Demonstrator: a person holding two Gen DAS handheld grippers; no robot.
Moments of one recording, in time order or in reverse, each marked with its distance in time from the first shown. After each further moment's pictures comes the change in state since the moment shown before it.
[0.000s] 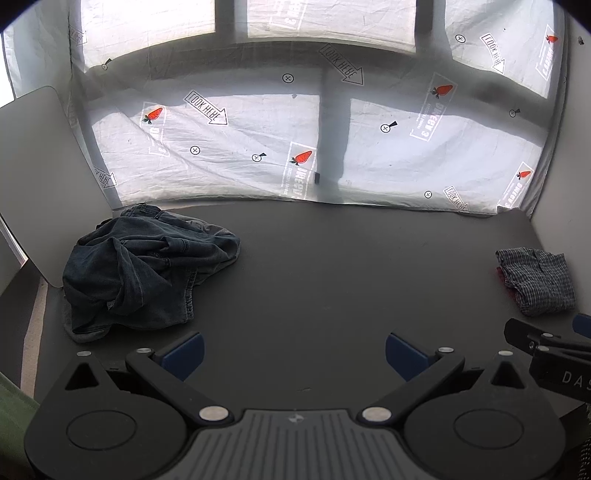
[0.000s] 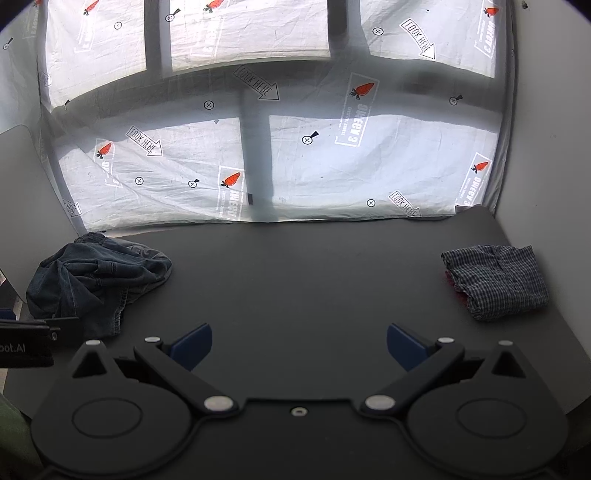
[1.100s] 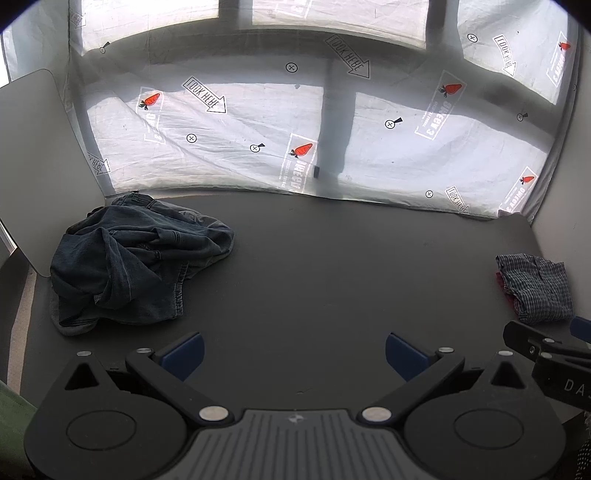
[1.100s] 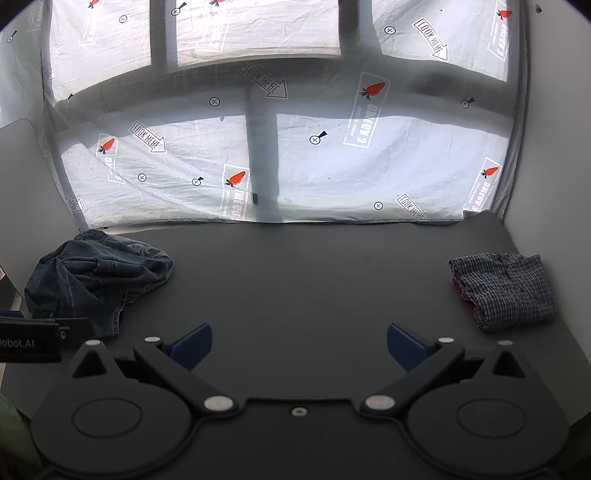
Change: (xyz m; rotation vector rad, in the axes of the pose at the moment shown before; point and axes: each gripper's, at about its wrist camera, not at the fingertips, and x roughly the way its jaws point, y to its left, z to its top) left arm 0.025 0.002 0.009 -0.041 0.023 -0.023; right arm 0.022 0.001 0.008 -0.013 0.002 0.014
